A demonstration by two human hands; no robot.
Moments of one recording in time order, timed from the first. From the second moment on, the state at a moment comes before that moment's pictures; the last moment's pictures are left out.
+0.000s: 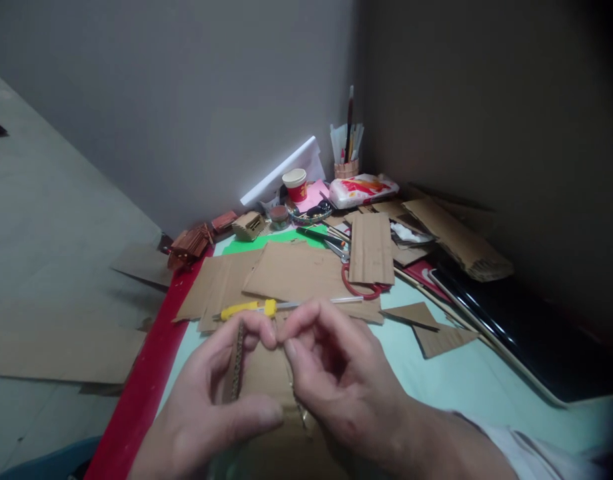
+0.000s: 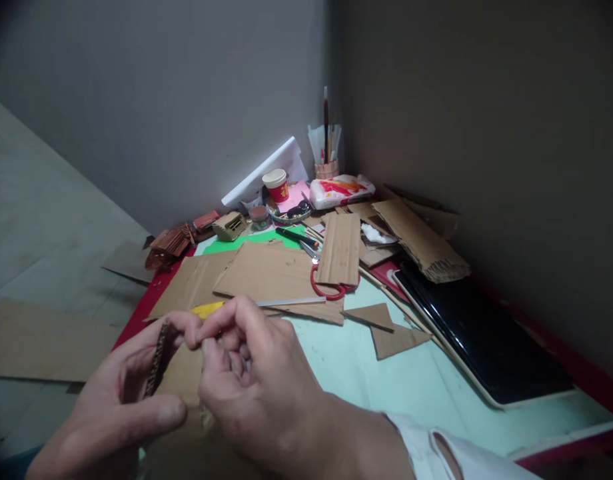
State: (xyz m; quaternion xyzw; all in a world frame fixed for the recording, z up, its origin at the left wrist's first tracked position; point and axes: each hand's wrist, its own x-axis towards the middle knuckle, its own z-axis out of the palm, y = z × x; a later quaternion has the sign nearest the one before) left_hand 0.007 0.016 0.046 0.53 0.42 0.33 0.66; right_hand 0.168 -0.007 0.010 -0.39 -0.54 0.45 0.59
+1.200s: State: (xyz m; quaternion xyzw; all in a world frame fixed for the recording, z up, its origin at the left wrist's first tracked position) left_hand 0.011 0.015 0.045 0.55 0.43 0.36 0.63; right_hand 0.165 -0.008 0.009 -0.40 -0.53 0.44 0.60
